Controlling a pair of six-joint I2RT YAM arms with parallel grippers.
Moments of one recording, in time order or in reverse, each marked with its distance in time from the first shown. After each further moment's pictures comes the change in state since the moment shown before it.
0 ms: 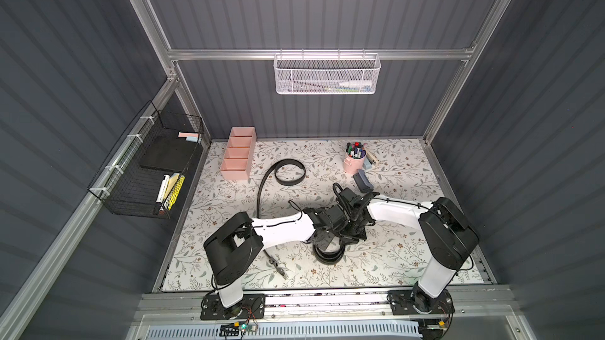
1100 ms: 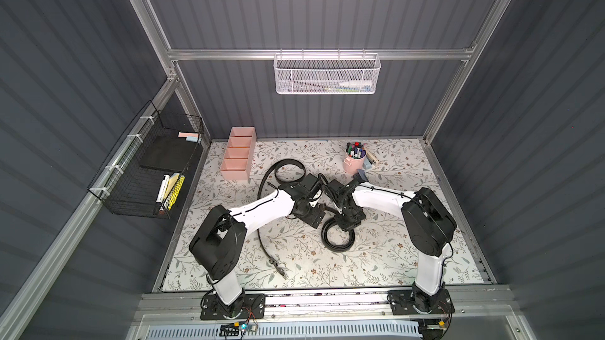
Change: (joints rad) left arm 0.309 -0.031 0.105 -0.014 0.213 0.242; right arm 0.013 0.177 0.290 -0.237 0.386 -0.507
